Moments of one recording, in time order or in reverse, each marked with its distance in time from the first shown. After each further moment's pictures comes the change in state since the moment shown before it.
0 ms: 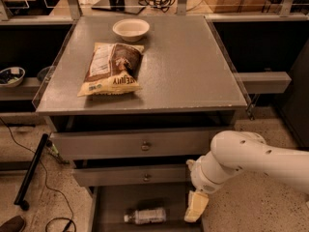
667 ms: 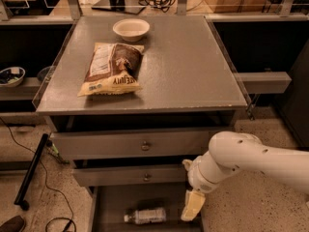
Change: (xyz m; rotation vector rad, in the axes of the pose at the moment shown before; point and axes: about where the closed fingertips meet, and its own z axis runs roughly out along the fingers) arm -0.006 -0.003 0.011 -0.009 -0.037 -0.019
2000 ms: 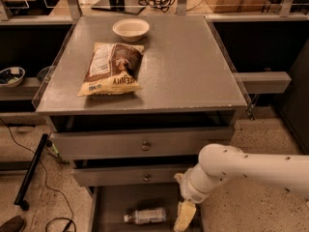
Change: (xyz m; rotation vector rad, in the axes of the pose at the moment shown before) arm 0.007 0.014 0.067 -0.107 -0.033 0.016
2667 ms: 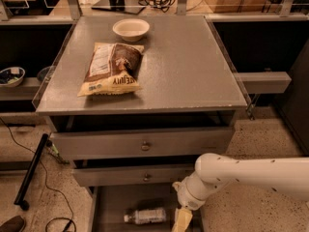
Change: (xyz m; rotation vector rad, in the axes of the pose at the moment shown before) arm 0.017 0.003 0.051 -0.059 -0.015 0.037
